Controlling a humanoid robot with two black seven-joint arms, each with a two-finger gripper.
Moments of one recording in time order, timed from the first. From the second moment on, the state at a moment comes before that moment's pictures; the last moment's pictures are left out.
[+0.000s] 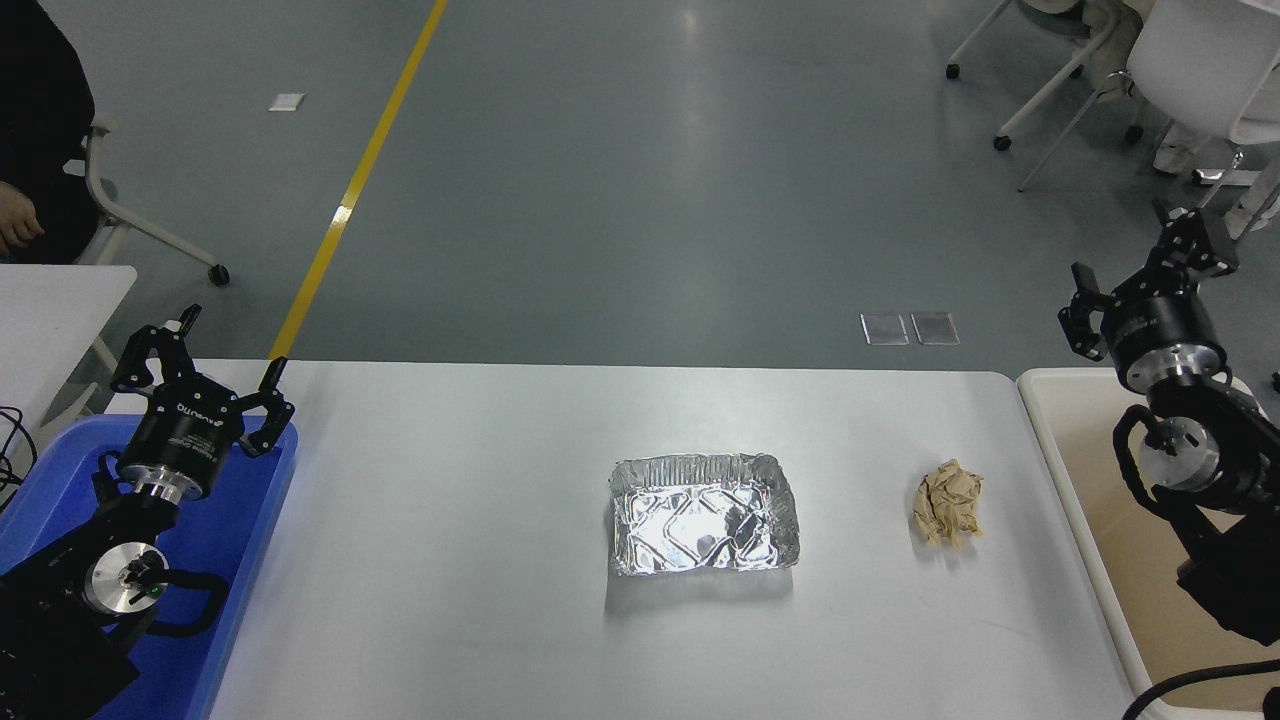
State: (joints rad) left arm -0.54 0.44 -0.74 -0.41 -0.02 -0.66 -0.59; right arm 0.60 -0.37 1.07 0.68 -0.33 0.02 0.41
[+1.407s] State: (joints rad) left arm -0.54 0.44 -0.74 -0.41 -0.02 -0.66 -0.59; right arm 0.63 -0.41 0.82 0.65 -0.32 0.06 0.47
